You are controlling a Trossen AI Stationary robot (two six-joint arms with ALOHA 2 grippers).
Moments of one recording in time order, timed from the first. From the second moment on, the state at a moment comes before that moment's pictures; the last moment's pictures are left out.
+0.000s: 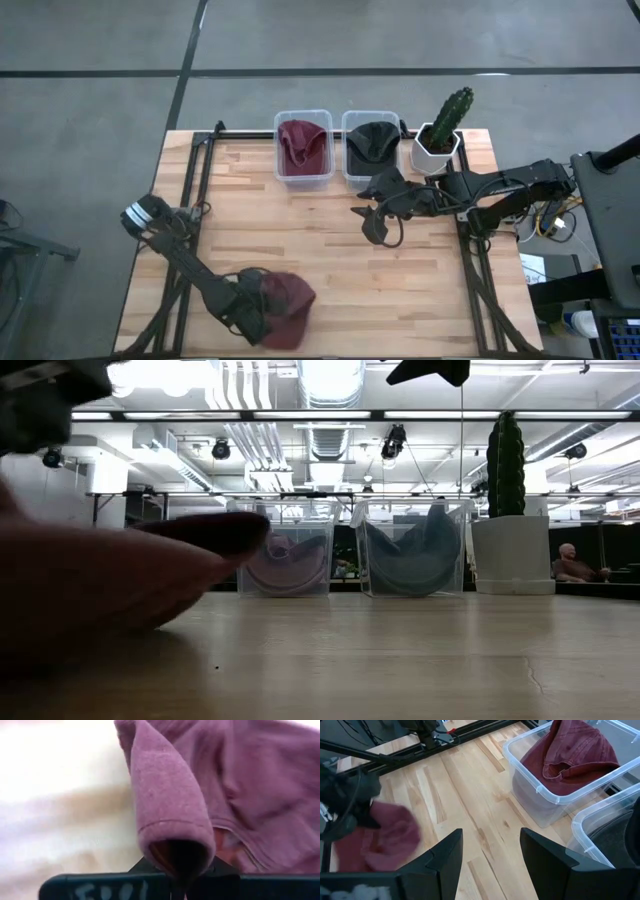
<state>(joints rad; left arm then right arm) -0.78 1.77 1.19 -0.81 -0.25 -2.25 0.19 1.34 1.31 -0.65 0.39 0.51</state>
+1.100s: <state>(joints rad) 0.43 1.17 1.27 -0.34 -0.52 -0.74 0.19 1.34 1.31 -0.64 0.39 0.51</state>
